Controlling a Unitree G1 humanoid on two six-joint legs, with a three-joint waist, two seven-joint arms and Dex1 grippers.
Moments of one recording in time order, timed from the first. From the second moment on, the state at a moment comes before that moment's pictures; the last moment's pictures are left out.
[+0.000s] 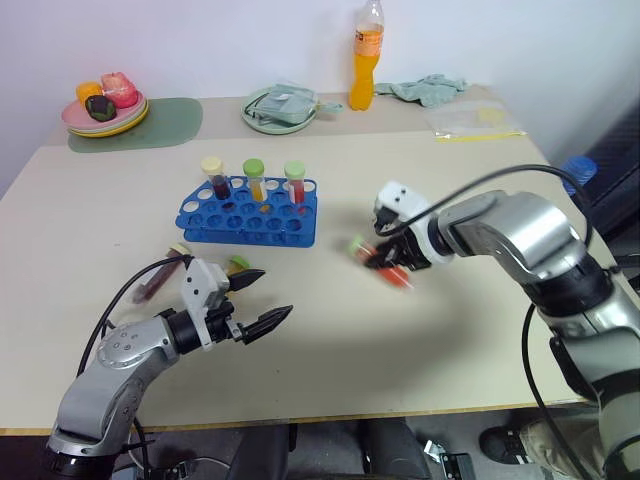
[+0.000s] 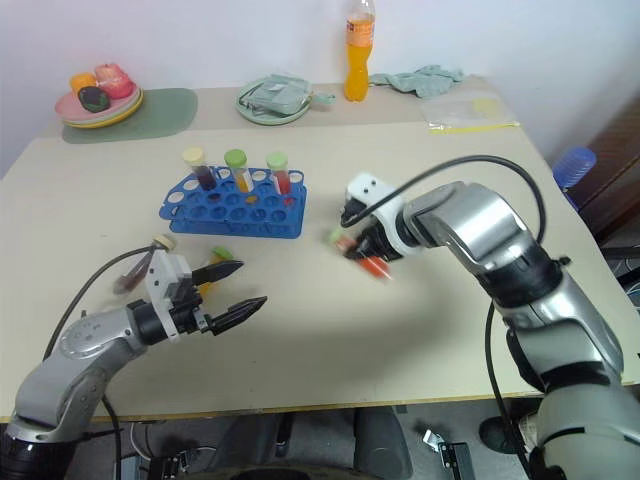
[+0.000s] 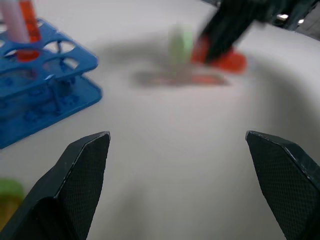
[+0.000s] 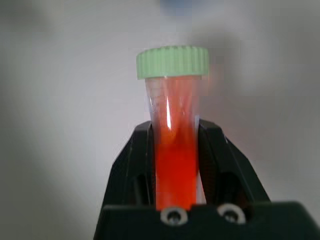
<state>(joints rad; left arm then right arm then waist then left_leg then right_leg) 0.07 0.58 0.10 -0.44 -0.53 0.42 -0.78 -0.86 -0.72 0.36 -0.23 0.45 1.10 0.79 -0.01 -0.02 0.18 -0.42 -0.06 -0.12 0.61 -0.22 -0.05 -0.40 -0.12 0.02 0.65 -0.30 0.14</state>
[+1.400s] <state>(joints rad) 0.06 0.63 0.34 -0.34 -0.62 0.54 -0.69 -0.72 0.13 0.18 0.56 0.11 -0.18 0.34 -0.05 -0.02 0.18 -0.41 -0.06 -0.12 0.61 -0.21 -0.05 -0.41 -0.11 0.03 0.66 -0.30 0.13</state>
